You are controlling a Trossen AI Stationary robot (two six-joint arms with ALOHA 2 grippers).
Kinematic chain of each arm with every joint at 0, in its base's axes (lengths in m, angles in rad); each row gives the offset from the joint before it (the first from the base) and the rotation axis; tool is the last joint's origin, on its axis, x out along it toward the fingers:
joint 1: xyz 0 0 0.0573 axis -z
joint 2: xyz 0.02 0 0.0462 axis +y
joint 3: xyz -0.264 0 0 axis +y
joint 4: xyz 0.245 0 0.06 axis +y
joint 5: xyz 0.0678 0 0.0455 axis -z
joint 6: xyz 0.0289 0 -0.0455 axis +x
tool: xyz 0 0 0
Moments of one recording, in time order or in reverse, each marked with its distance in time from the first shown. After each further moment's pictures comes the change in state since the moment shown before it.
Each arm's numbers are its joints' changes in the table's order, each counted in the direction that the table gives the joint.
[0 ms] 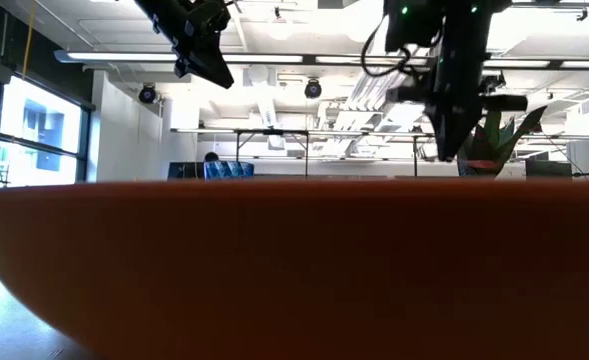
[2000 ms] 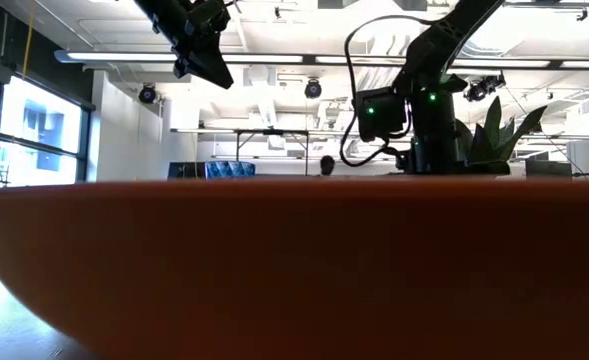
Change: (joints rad) left arm 0.000 0.000 0.000 0.005 0.000 -0.014; right arm 0.124 0.344 0.064 -0.189 -0.132 -0.063
